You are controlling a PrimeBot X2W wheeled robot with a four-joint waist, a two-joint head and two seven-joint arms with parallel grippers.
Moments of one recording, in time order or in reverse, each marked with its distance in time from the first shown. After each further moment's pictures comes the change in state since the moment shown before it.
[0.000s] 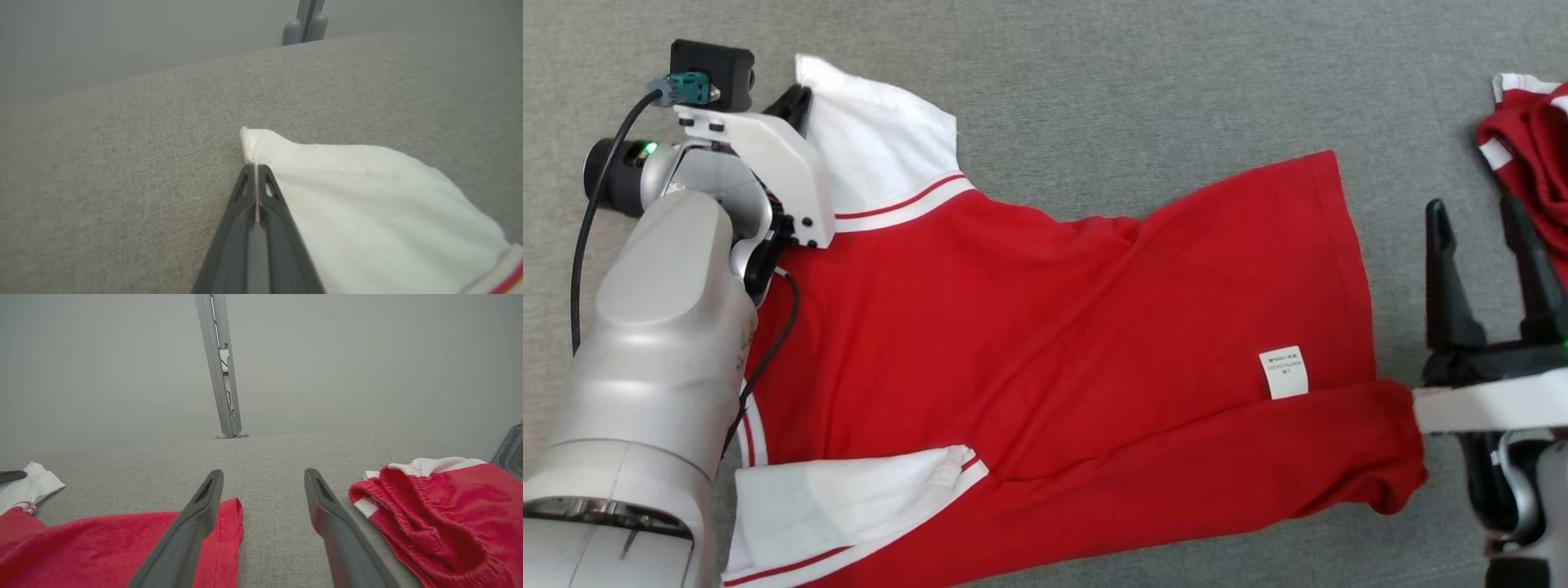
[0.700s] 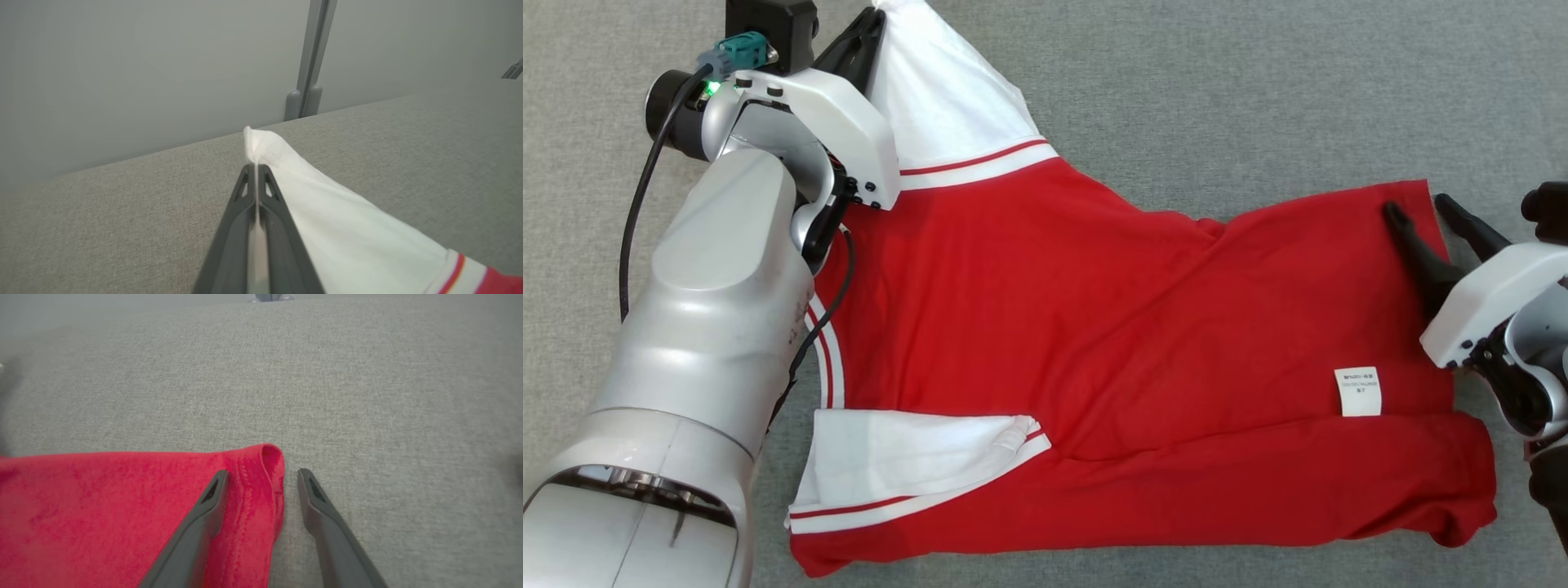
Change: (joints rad) left arm -0.069 -0.067 -0.117 -0.014 -0.075 -0.010 -0.165; right arm -0.296 -0.234 0.235 0.374 0.253 0.000 0.402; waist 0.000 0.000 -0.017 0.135
